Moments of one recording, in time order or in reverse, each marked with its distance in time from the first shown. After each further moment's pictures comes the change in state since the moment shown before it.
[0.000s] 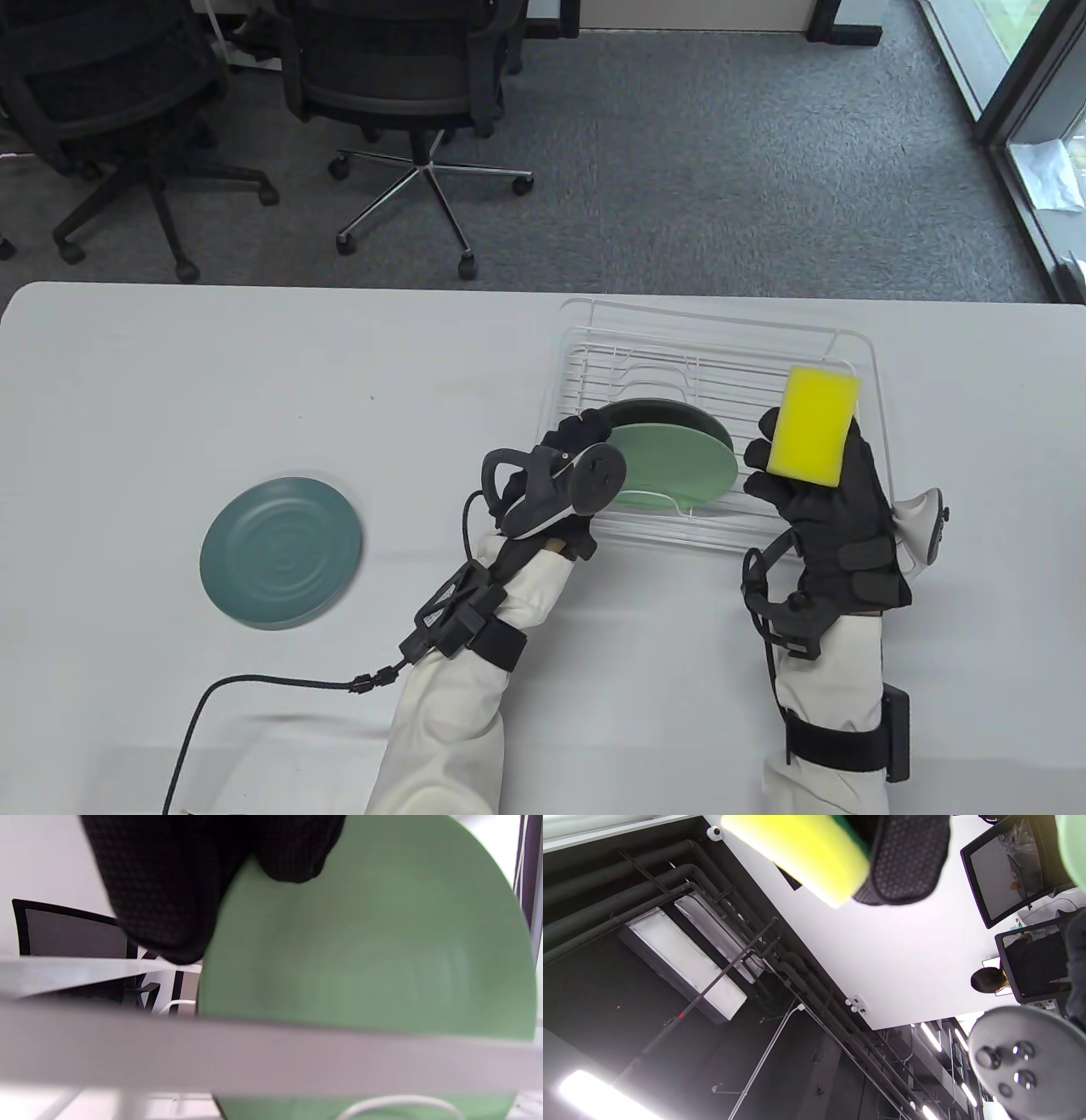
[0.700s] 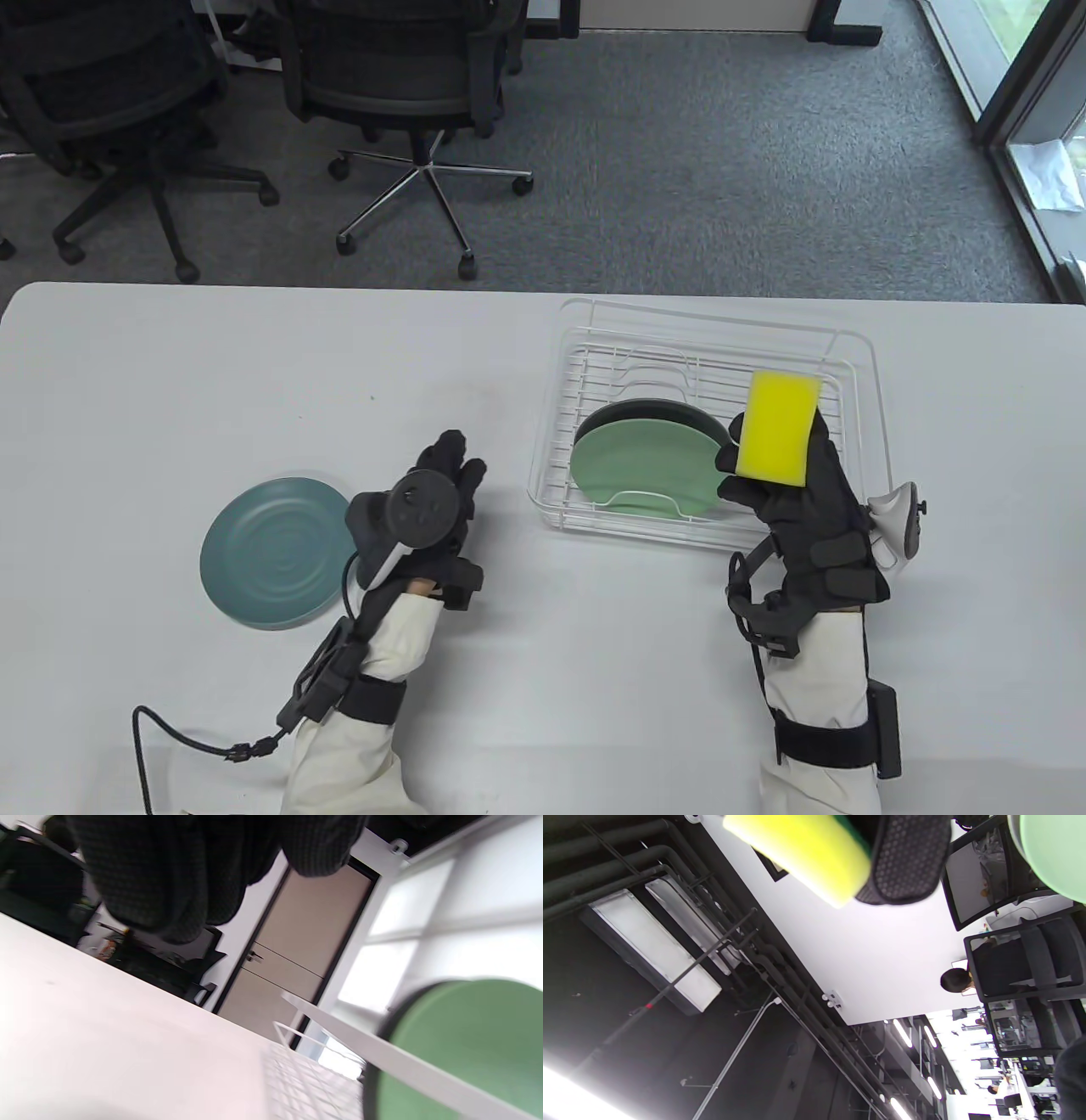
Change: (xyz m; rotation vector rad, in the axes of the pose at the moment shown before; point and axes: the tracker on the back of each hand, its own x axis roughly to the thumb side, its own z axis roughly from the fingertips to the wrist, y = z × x) left_hand -0.141 0.029 0.090 0.131 0.295 0.283; right_hand -0.016 0.008 -0.003 0.019 0.078 0.078
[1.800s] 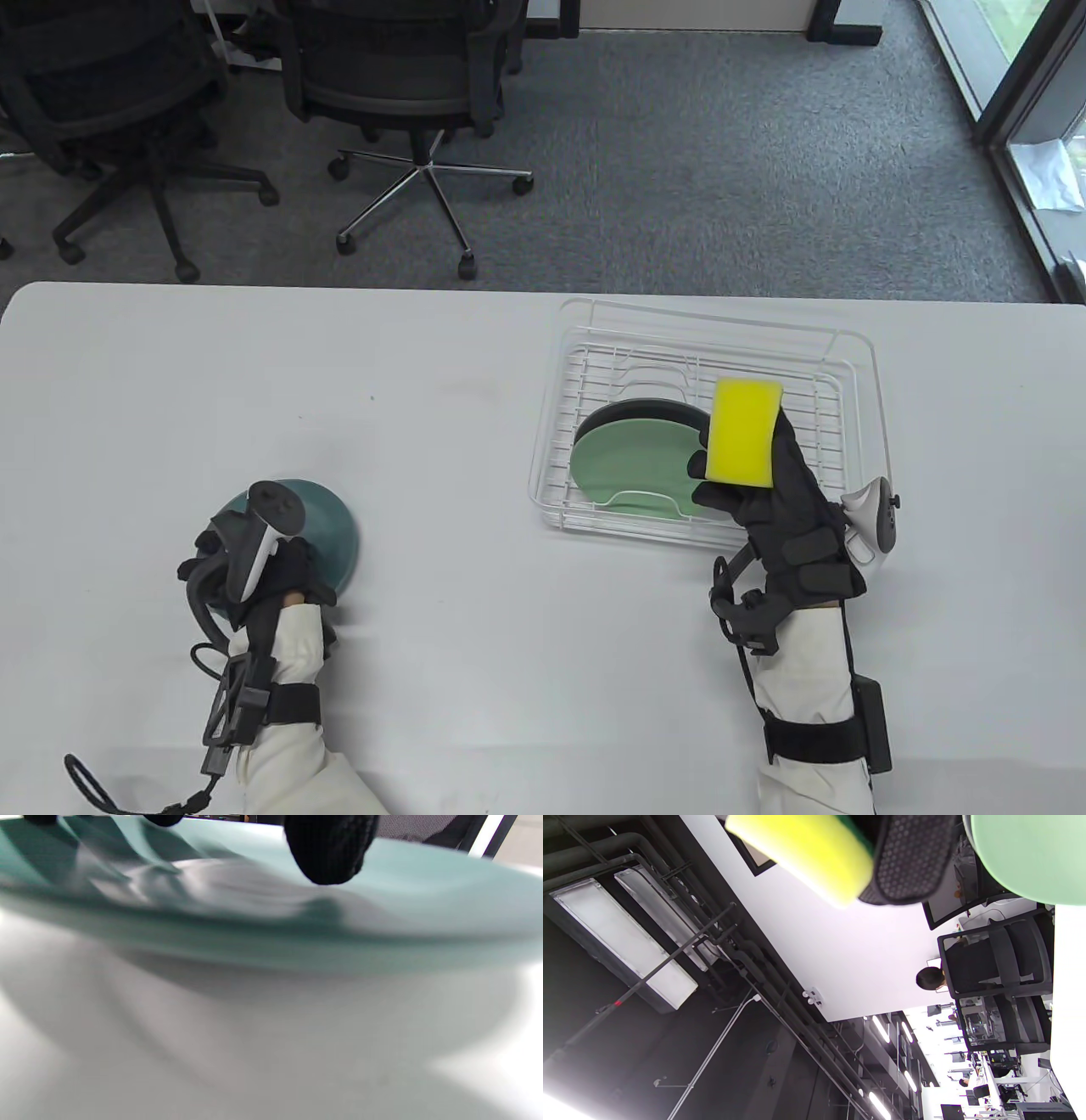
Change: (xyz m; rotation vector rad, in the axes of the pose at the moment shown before) left_hand -0.163 0.002 0.027 -0.422 0.734 -0.423; right_hand -0.013 0.007 -0.002 0.004 0.065 0.026
